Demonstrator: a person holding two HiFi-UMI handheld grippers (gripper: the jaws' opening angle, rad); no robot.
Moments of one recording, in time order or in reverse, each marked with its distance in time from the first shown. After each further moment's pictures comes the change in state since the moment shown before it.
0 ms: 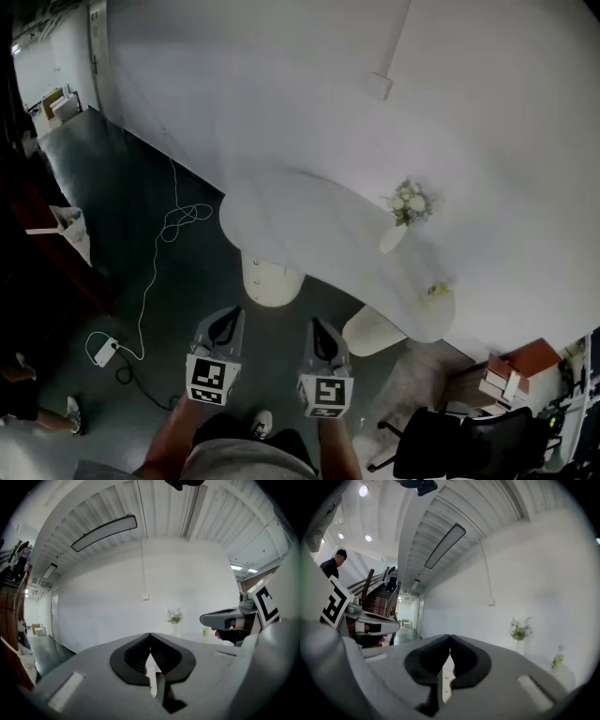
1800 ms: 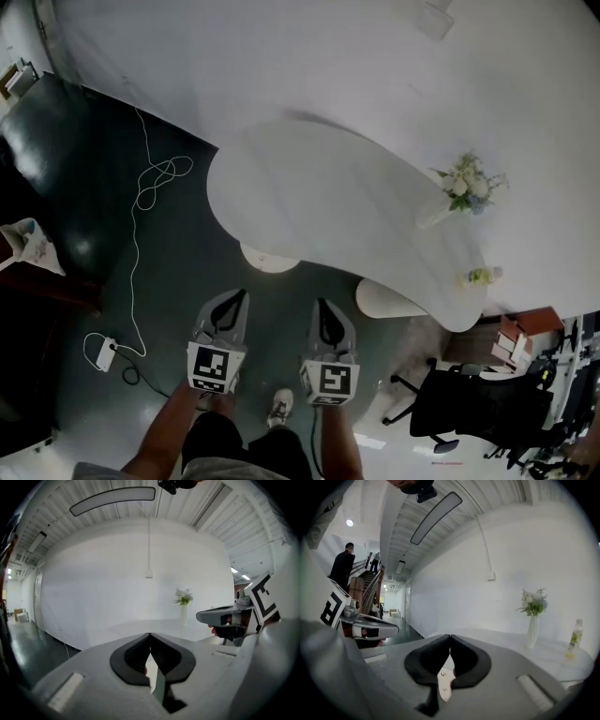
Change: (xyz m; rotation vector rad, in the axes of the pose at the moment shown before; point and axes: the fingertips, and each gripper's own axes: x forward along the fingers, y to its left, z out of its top) left arm 0.175 0.125 -0.139 -0.068 0.131 -0.197; right arm 0.208 0.014 -0.117 0.037 0.170 -0.146
